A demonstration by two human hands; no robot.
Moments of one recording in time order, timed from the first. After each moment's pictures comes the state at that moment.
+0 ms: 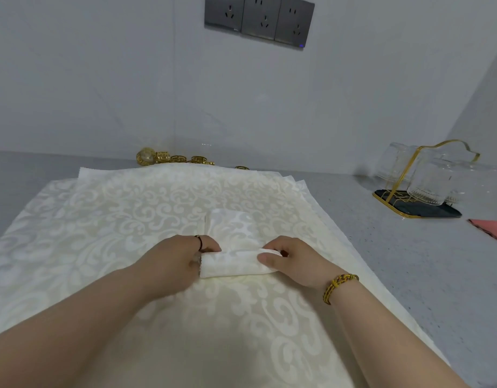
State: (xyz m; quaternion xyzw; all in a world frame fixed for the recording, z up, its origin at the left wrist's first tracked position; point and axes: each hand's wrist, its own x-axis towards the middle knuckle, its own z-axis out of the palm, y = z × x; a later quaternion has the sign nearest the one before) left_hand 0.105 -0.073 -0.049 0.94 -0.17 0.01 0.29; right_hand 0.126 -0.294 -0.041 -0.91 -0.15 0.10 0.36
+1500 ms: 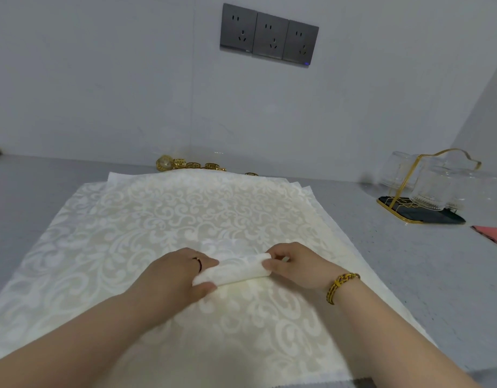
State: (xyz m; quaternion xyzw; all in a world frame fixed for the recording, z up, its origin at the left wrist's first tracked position) left_hand 0.051 -0.062 -0.063 0.97 -0.17 0.12 0.15; right_hand 0.100 -0.285 -0.035 -0.92 -0.19 0.11 0.31
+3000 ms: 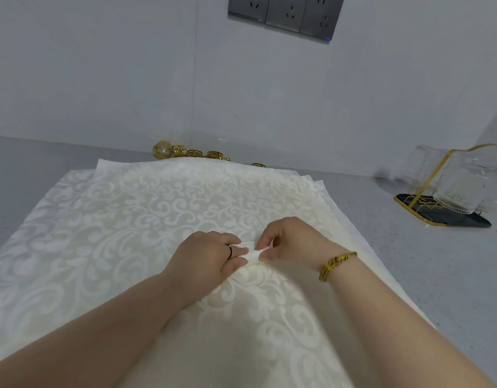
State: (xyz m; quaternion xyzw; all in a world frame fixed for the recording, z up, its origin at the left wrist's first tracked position) left_hand 0.117 -0.087 -0.065 0.96 -0.22 0.10 0.13; right_hand 0.153 -0.258 -0.023 -0.94 -0.24 0.07 0.22
